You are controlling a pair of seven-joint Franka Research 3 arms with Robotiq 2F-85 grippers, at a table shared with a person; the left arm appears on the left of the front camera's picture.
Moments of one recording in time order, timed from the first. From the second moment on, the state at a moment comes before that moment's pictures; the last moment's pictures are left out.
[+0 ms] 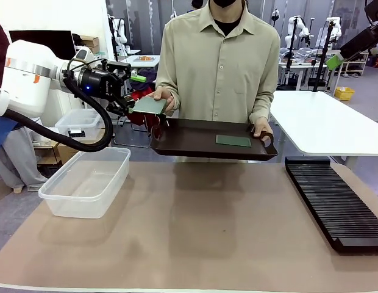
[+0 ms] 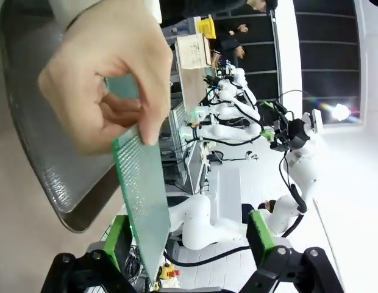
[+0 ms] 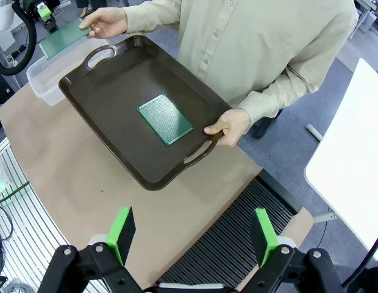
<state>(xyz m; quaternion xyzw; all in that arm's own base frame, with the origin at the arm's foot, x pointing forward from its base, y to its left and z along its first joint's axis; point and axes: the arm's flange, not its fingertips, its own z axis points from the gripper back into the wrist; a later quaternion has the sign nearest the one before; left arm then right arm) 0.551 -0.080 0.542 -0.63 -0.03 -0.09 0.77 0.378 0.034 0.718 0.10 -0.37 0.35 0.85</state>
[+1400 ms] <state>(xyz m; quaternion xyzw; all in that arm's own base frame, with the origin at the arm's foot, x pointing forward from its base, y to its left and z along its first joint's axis) 0.548 -0.078 0.534 -0.66 0.00 -0.13 0.74 0.378 0.034 0.718 0.10 -0.37 0.35 0.85</state>
